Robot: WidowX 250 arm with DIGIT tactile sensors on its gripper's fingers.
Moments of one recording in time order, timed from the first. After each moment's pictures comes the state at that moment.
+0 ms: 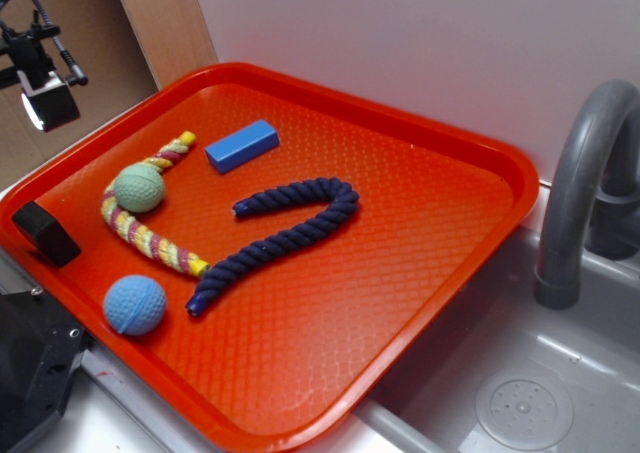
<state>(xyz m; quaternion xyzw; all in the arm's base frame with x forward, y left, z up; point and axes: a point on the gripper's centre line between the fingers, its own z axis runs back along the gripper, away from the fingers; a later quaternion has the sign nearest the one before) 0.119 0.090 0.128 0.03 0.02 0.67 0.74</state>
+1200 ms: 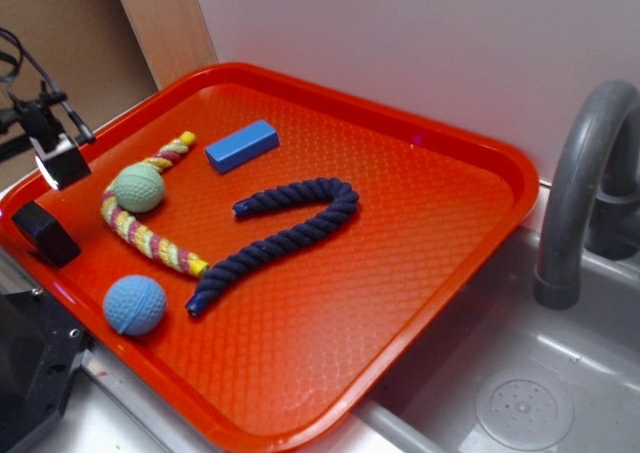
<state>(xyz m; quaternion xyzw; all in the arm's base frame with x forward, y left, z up) 0.107 0.098 0.070 -0.01 0.01 0.67 0.74</state>
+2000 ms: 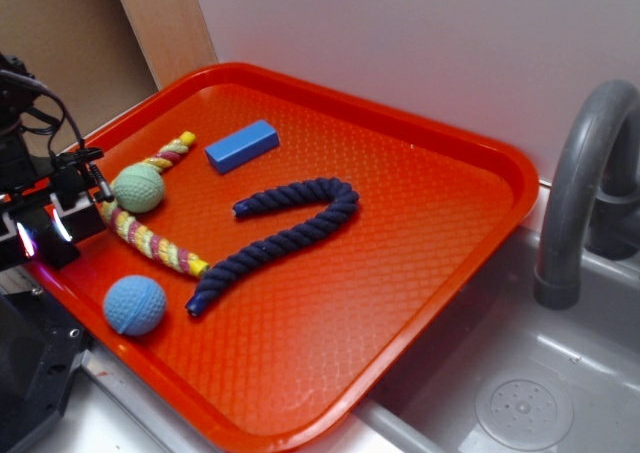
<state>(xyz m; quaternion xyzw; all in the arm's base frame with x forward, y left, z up) 0.099 0.078 0.041 0.05 0.03 0.65 0.76</state>
